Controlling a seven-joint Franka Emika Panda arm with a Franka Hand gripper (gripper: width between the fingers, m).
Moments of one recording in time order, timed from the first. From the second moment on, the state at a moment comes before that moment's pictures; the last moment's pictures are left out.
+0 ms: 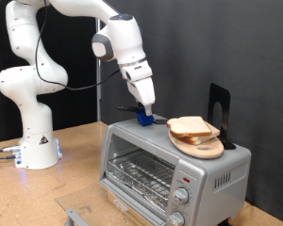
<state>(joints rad) 0.05 -0.41 0.39 -2.61 0.46 2.42 -0.28</state>
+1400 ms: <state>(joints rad) 0.04 -0.36 0.38 -2.61 0.48 2.45 -0.27</state>
